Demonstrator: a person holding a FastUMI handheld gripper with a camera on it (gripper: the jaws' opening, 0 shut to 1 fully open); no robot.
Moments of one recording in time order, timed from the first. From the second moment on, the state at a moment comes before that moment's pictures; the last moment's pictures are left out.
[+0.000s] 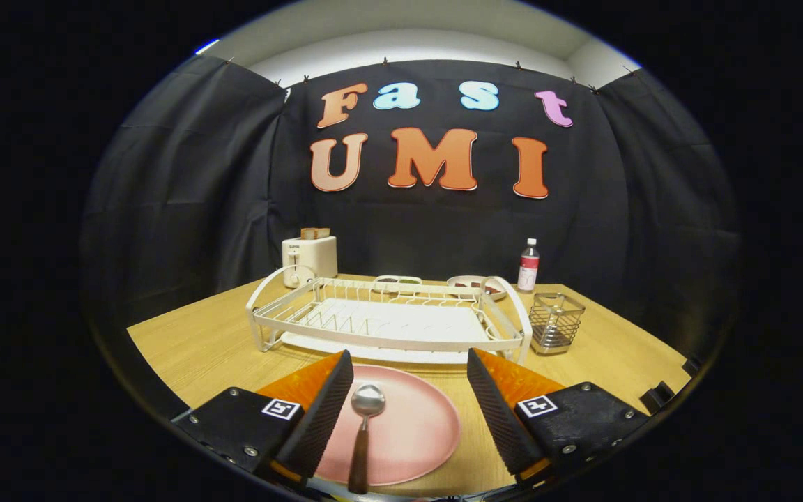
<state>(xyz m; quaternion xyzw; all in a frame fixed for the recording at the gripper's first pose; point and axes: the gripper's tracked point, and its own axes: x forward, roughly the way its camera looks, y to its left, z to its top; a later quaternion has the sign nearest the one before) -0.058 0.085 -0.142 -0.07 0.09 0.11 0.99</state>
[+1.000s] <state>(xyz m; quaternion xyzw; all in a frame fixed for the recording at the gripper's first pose) 0.039 -0.043 -0.072 -0.08 0.06 0.03 0.99</state>
